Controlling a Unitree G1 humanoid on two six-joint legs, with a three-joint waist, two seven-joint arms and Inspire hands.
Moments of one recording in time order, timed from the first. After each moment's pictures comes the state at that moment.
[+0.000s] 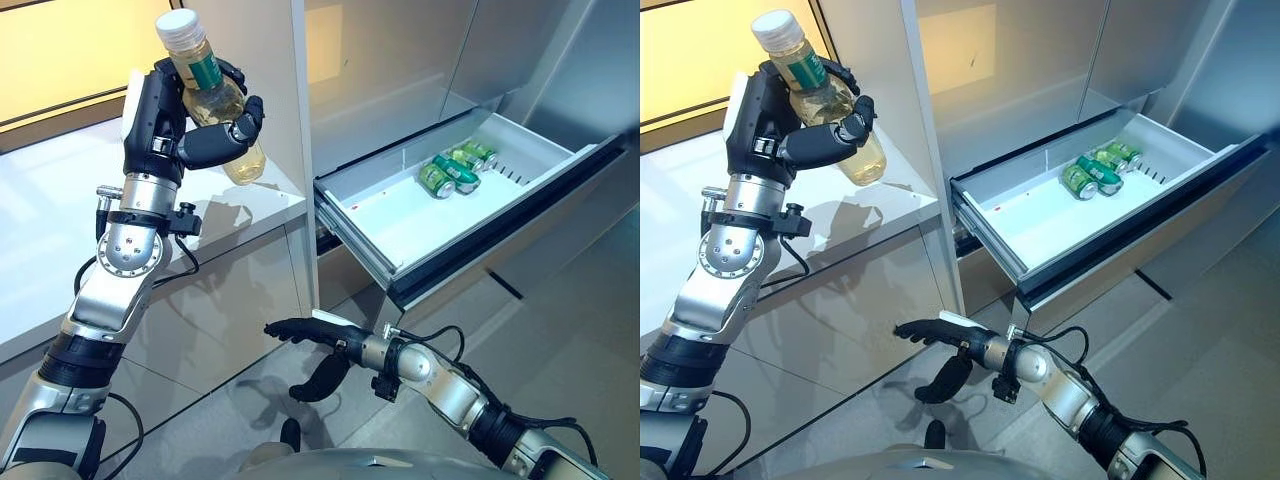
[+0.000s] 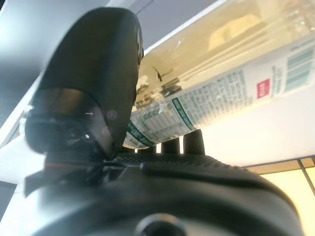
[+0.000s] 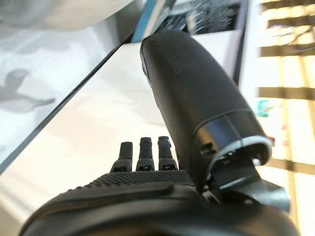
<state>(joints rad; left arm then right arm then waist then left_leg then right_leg) -0.35 0.75 -0.09 -0.18 -0.39 -0.14 0.20 -0.18 -0.46 0.73 0.07 0.08 -0.03 0.47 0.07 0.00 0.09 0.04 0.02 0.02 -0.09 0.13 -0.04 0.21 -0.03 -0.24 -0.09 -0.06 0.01</state>
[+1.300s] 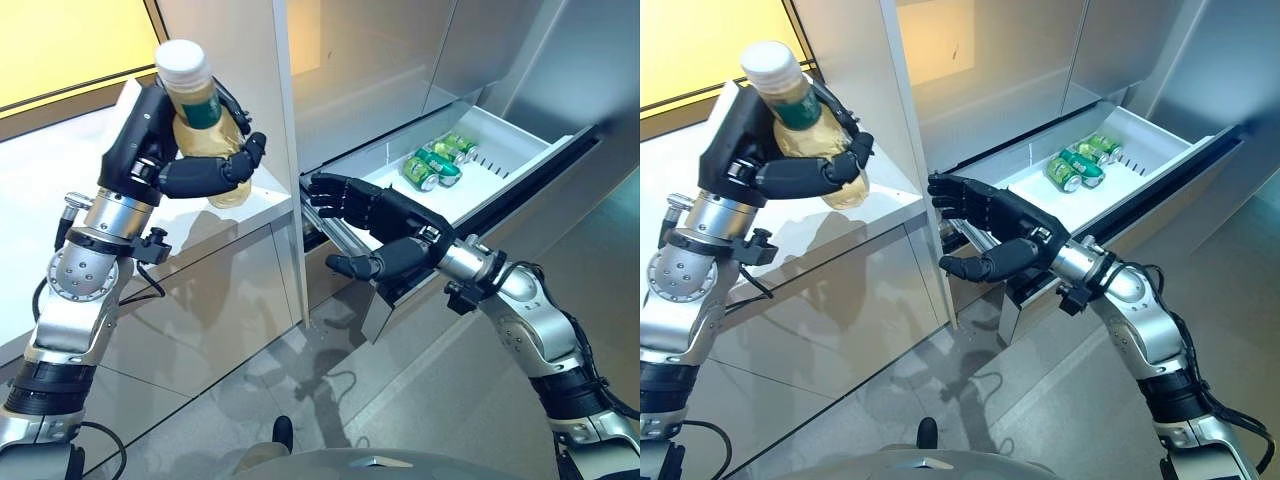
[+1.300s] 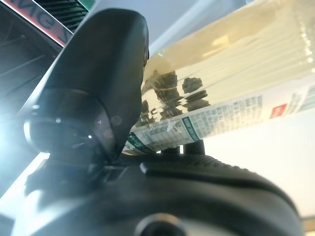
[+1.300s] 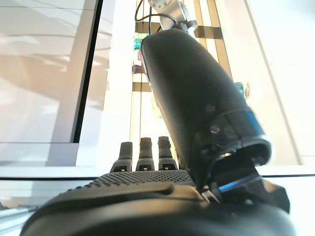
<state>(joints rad) -0.20 0.78 0.04 -0.19 -0.41 -0.32 -0.13 -0.26 -0.57 0.20 -0.19 0.60 0.10 0.57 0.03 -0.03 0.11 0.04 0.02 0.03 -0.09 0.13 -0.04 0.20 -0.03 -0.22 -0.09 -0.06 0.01</state>
